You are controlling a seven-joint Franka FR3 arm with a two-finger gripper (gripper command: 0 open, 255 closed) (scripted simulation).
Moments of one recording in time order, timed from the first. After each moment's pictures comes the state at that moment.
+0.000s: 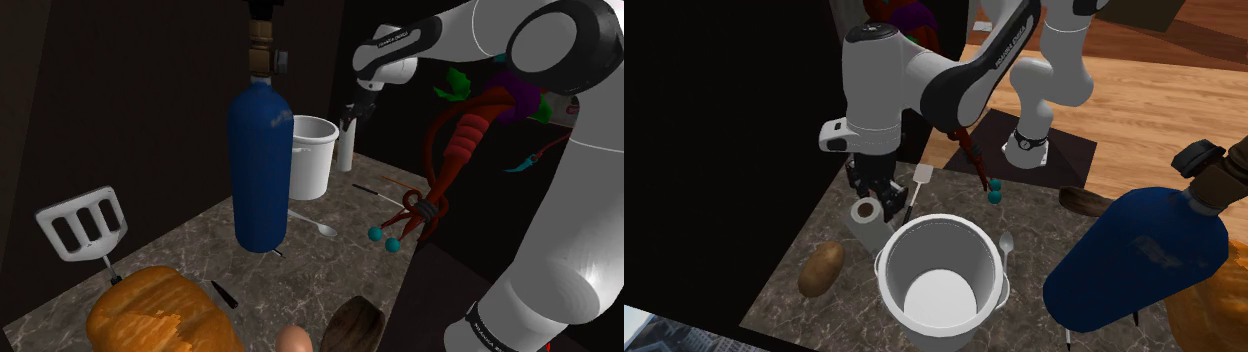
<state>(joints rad) -0.08 0.21 -0.22 -1.81 0.13 2.23 -0.31</state>
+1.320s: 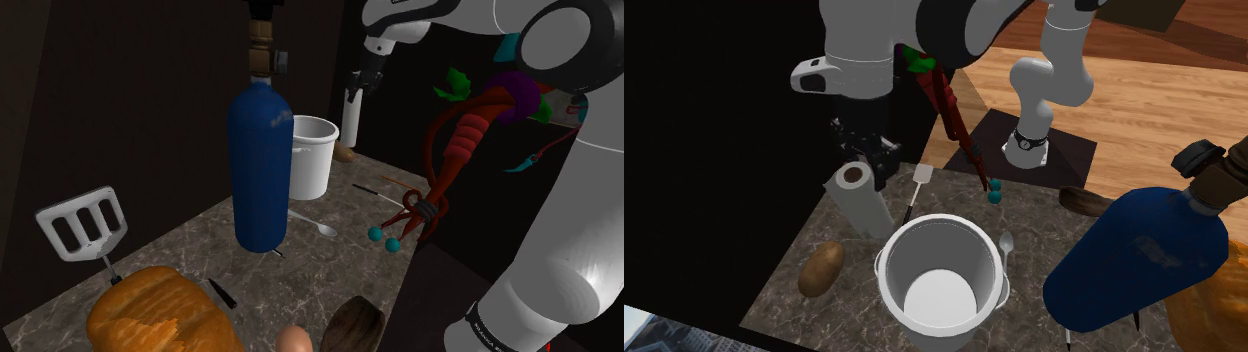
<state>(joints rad) -0.09 0.17 -0.22 -1.58 0.11 1.97 -0.28</state>
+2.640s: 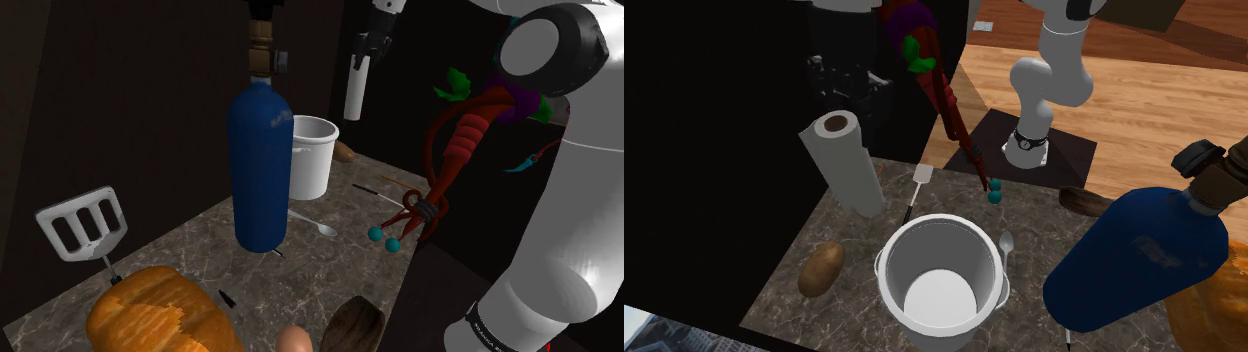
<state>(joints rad) -0.11 0.25 -0.23 -1.21 0.12 1.67 -0.27</state>
